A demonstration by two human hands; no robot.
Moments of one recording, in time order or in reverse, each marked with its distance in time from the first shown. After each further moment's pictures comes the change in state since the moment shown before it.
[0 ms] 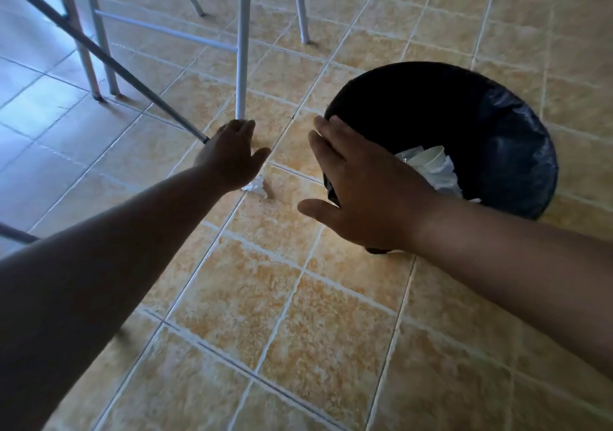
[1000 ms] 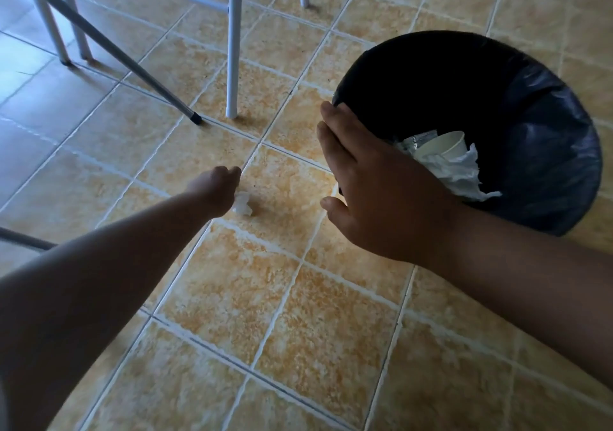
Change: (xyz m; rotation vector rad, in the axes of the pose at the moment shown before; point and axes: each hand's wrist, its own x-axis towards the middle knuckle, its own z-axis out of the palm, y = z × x) left_hand -0.018 -0.076 0.108 0.176 -0.334 -0.081; right_hand 0.012 0.001 0.031 -0.215 0.072 -0.054
